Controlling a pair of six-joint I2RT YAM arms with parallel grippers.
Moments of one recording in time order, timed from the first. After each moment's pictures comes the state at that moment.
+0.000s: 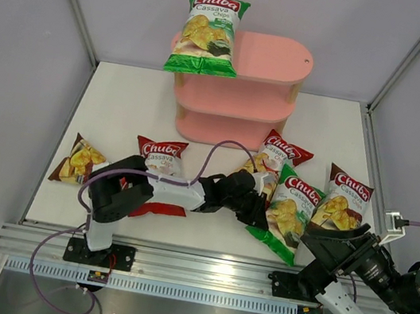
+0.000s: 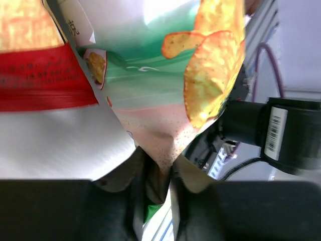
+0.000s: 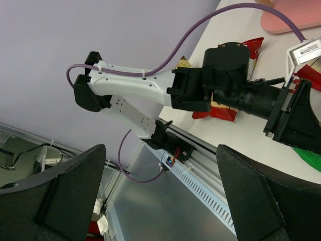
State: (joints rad) left arm -1.10 1.90 1.08 0.20 0.35 -0.84; right arm 0.78 0.12 1.03 -0.88 -0.07 0.91
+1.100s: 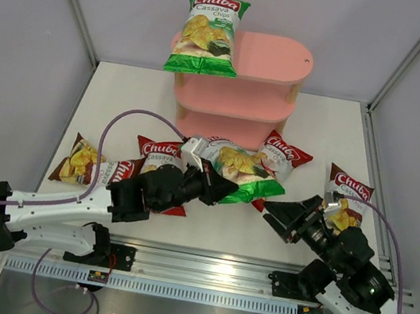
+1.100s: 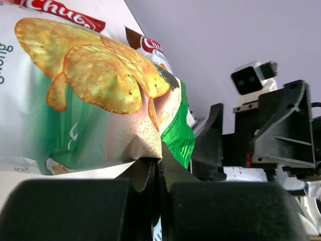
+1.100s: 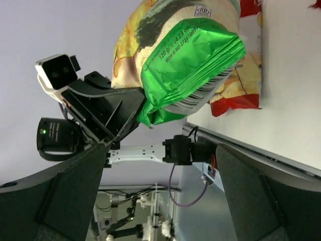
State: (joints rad) left arm -1.19 1.03 0.82 0.06 -0.25 -0.81; right arm 0.78 0.09 0.55 -0.53 -0.02 1.34
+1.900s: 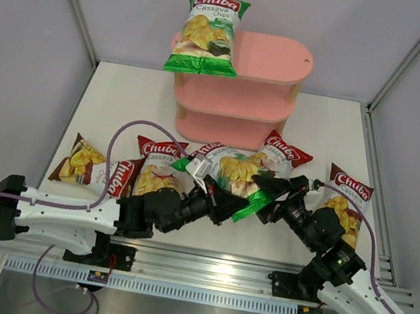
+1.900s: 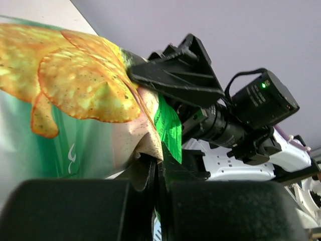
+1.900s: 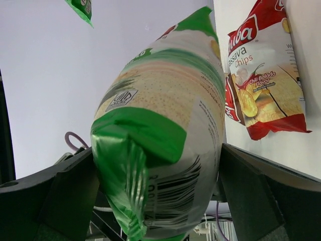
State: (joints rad) left arm -1.38 1.06 0.71 0.39 -0.41 -0.72; right arm 0.78 0.42 0.39 -0.02 0.05 1.64
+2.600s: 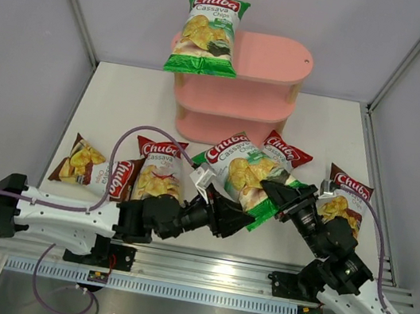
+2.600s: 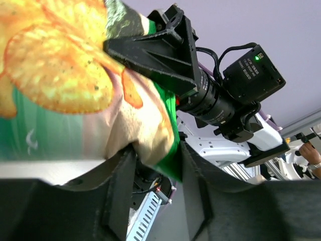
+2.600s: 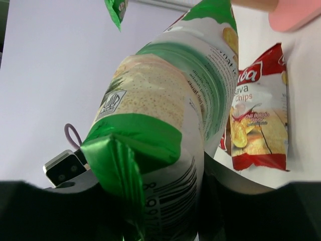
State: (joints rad) left arm -1.44 1.08 0.71 0.41 -0.36 -0.70; right arm 0.78 0.30 0.39 -0.02 0.12 1.41
